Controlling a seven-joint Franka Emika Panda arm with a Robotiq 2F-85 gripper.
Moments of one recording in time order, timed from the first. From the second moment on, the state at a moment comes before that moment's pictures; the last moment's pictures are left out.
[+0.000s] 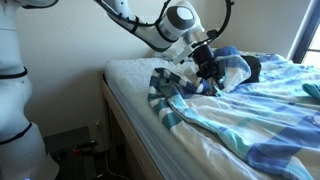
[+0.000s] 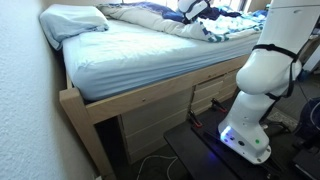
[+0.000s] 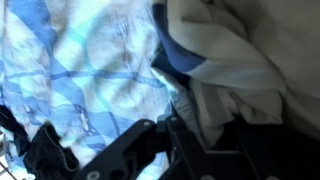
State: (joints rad) arm -0.08 0.16 -0.14 -1.81 -0.68 2.19 0.27
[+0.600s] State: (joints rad) arm -0.06 0.00 -0.09 -1.71 -0.50 1.95 0.03
